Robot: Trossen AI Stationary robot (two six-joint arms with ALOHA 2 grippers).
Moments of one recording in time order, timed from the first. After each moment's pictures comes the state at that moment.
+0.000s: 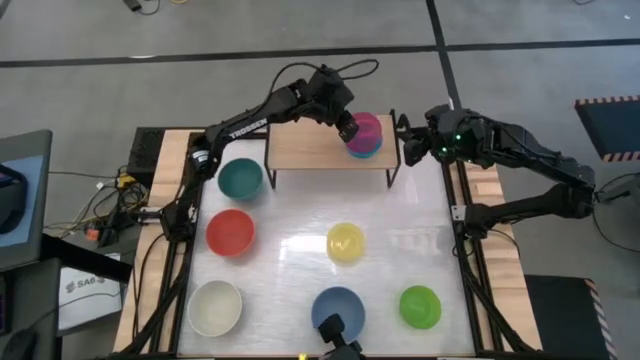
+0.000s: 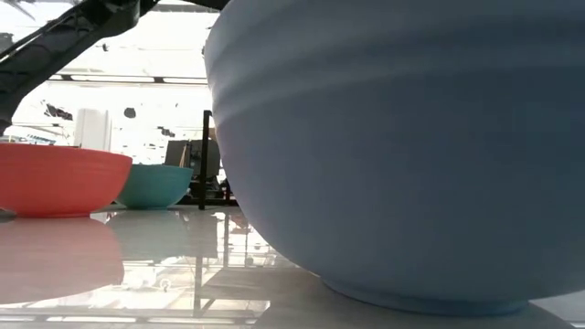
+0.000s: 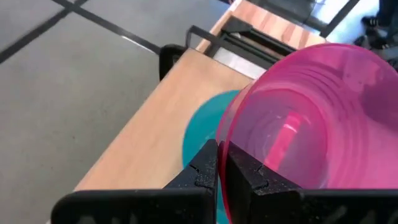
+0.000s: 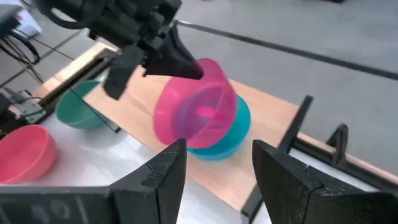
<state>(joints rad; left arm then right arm) 0.51 2.19 2.28 -0.70 0.09 -0.10 -0.27 1.05 1.38 -0.96 0.45 0.53</state>
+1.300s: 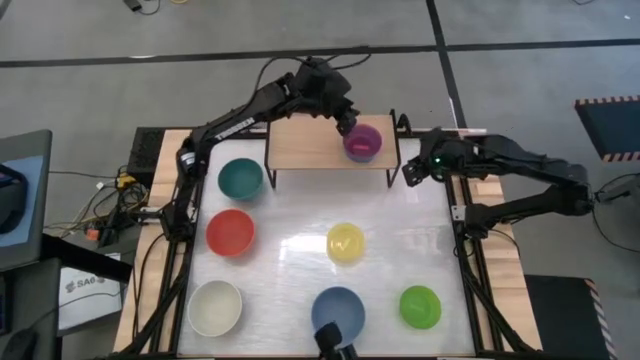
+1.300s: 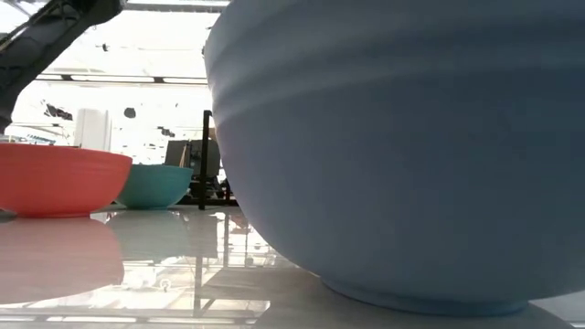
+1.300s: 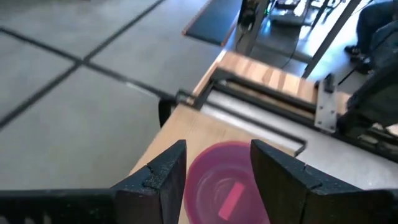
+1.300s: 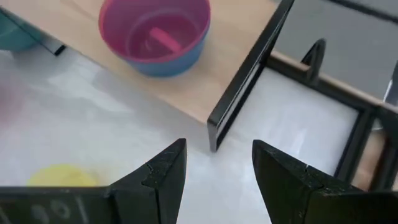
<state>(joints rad) 0.48 2.07 2.28 -0.64 0.07 -0.05 -0.21 1.05 1.23 -1.17 0.44 0.71</state>
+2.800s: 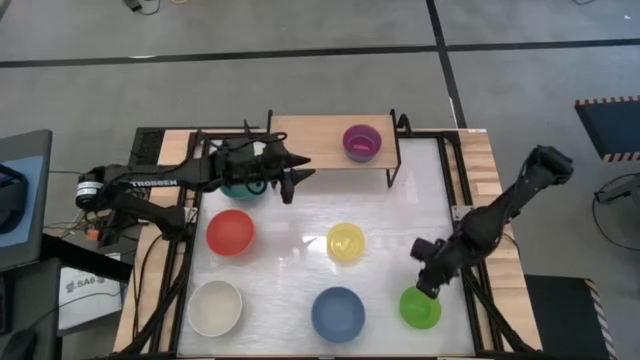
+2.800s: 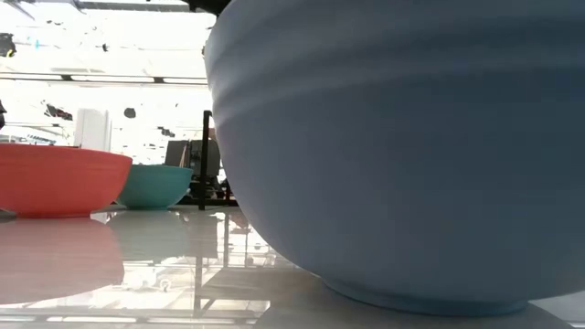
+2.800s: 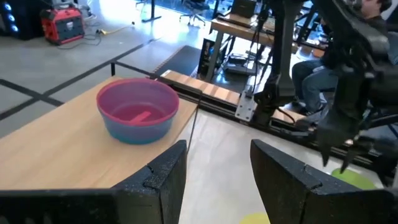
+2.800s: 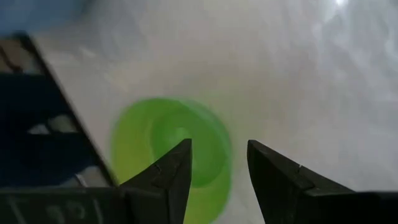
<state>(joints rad) 0.19 1.24 1.01 0.08 -0.09 -0.22 0.73 1.11 0.67 -0.69 -0.01 1.34</state>
